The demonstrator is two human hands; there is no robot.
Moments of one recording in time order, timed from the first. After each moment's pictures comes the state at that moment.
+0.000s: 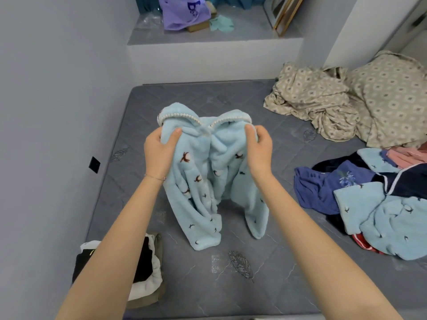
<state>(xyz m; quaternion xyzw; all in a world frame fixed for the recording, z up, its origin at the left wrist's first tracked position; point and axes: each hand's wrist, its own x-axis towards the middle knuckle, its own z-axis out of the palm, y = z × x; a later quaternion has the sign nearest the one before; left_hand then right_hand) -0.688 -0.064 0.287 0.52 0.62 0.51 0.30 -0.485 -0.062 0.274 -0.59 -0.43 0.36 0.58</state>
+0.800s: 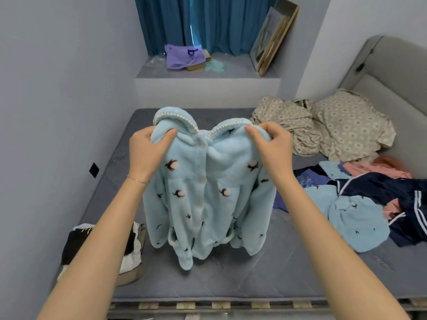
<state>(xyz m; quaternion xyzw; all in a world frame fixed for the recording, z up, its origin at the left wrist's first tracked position) -0.611 -0.258 0.379 0.58 0.56 0.55 0.19 -0.355 -0.265 0.387 -0.53 -0.56 0.25 0.58</state>
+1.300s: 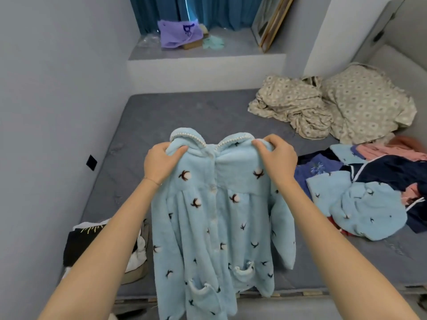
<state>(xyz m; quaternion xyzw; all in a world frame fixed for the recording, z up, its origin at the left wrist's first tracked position) -0.623 -0.193 0.284 0.60 0.66 0.39 0.24 -0.342 -0.209 0.289 -0.68 -0.57 0.17 0.43</state>
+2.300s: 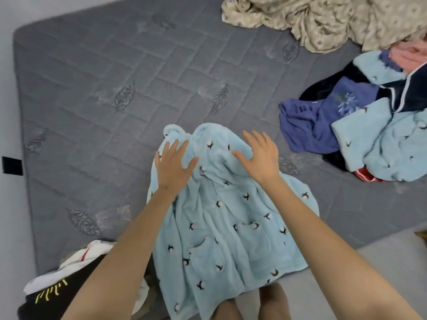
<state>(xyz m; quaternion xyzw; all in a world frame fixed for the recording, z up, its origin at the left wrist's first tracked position) -0.601 0.000 -0.018 0.76 0.61 0.04 0.22 -0.370 -0.056 -0.009 -0.79 -0.55 0.21 0.15</state>
